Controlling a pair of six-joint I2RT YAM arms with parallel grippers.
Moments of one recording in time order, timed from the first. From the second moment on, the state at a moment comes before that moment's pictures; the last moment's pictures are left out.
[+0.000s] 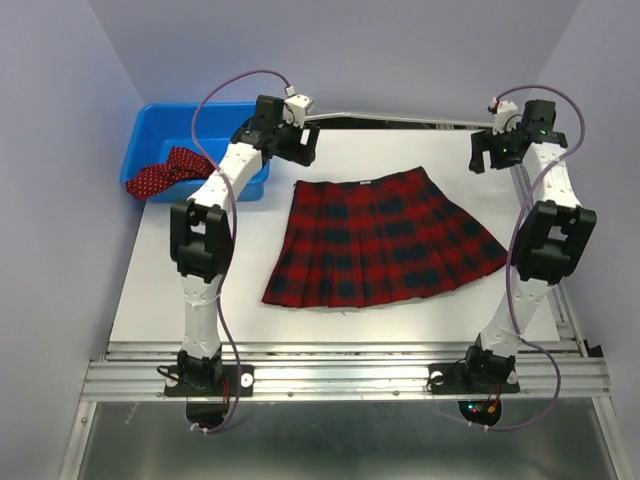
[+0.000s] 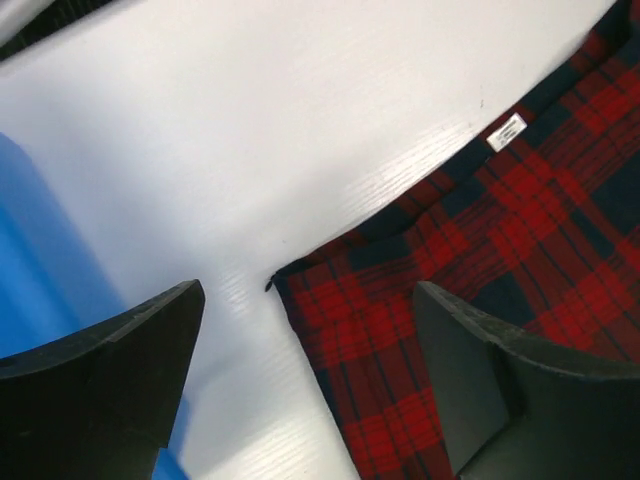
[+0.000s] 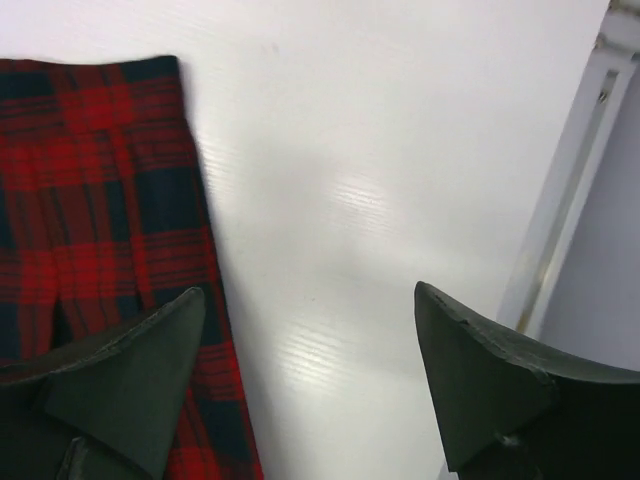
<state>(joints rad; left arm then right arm) -0.32 2.17 2.00 -0.48 0.24 0.09 -0.26 2.08 1.90 -0.70 -0.35 -0.41</state>
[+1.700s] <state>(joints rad) -0.47 2.03 1.80 -0.53 0.18 0.30 0.02 1.73 1.57 -0.99 -0.67 -0.52</state>
